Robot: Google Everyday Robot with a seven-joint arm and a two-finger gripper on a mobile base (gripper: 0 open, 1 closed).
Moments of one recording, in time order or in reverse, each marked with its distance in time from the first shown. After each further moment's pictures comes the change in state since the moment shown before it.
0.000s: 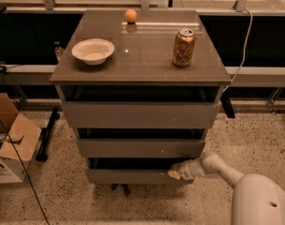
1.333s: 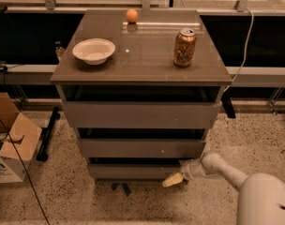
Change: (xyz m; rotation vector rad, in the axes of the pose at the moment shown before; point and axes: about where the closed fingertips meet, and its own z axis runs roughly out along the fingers) arm -0.002 0.000 -0.018 0.047 0.009 -0.051
